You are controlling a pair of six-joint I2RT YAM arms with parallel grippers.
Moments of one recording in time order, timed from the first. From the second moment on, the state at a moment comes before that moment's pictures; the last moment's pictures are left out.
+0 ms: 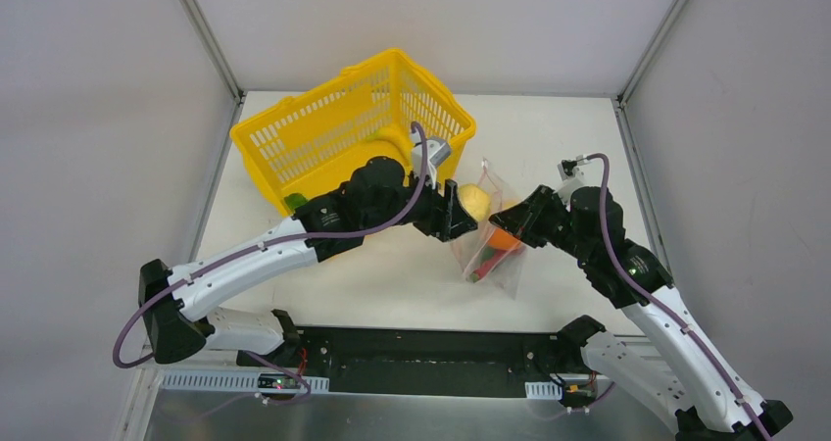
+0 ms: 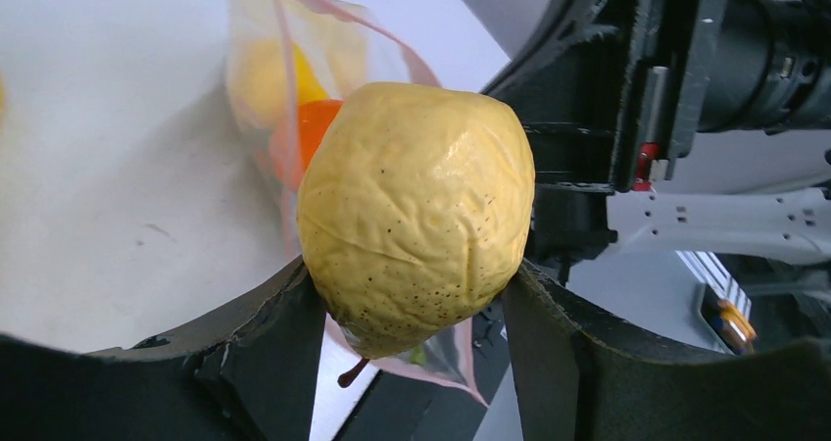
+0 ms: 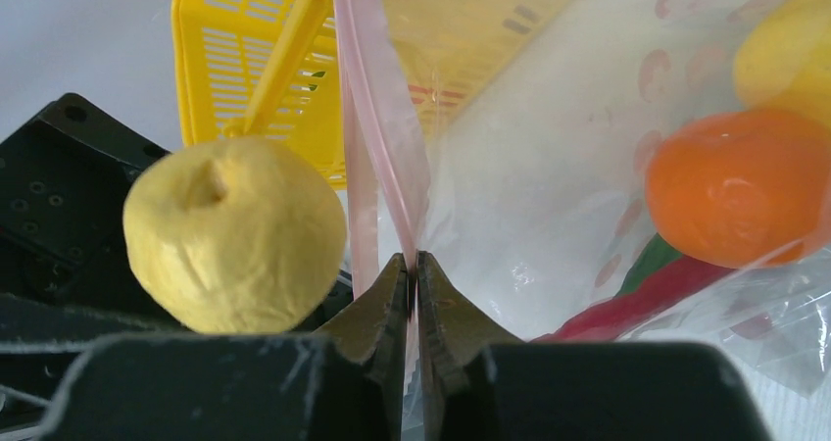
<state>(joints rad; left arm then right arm) -0.99 1.23 1.17 -0.25 0.09 -0.53 0.57 0.70 0.86 -0.57 -0.15 0.92</state>
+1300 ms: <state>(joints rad) -1.03 1.34 1.15 -0.17 -0.01 -0.65 0.57 0.65 0.82 -0.52 -0.11 0.98</state>
